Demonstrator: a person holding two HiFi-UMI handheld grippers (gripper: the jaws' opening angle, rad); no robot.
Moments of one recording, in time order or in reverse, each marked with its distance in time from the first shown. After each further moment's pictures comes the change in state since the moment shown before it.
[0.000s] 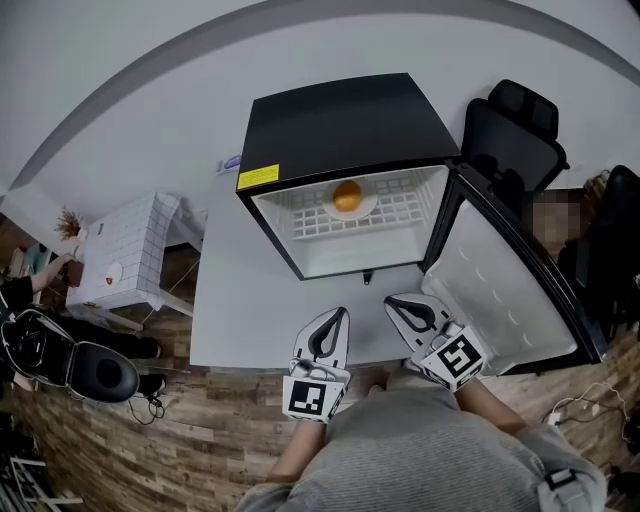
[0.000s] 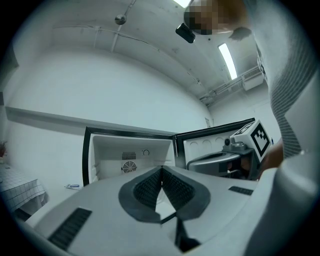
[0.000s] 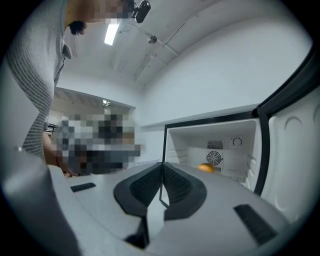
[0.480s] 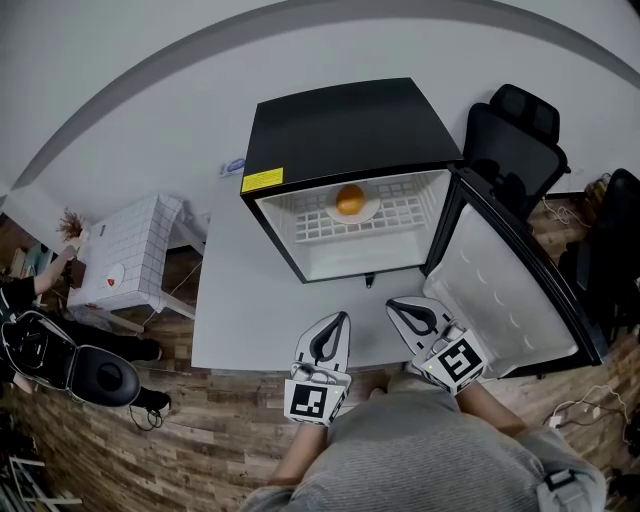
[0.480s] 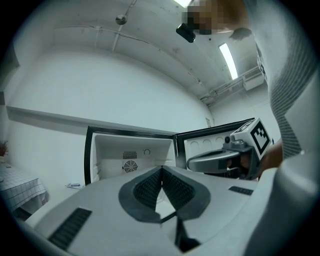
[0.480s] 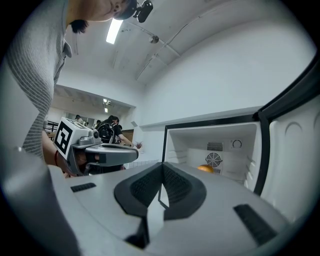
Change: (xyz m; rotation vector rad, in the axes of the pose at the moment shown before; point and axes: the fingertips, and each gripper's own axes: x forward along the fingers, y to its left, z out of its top) left arm -0.004 0.002 0.000 -0.002 -0.037 0.005; right arm 0.000 0.004 0.003 -0.022 0.004 0.000
